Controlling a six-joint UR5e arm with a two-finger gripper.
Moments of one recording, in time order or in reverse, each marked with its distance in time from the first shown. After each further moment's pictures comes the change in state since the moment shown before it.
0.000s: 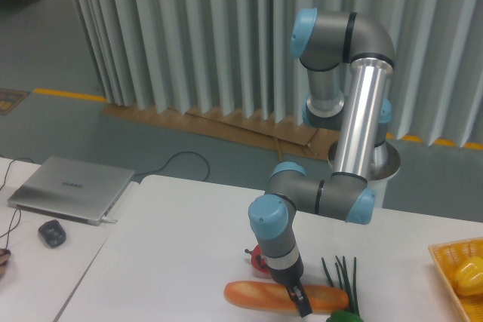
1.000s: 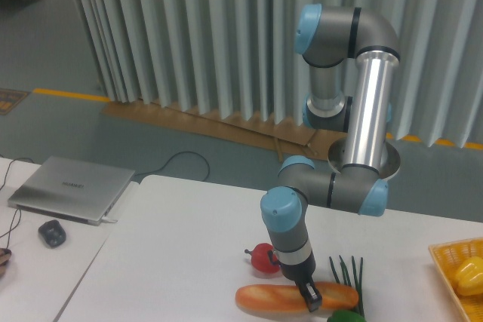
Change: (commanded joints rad) arm 0.046 0.057 0.006 -0.005 -0.005 0.003
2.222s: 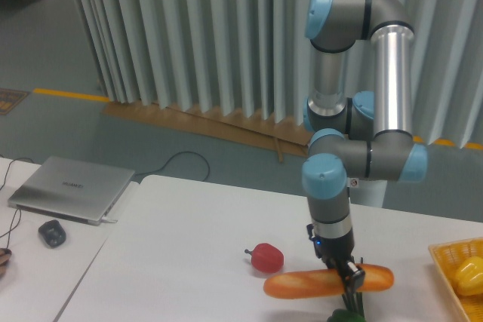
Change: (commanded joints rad) arm 0.192 0.196 -0.051 -0.069 -0.038 0.081
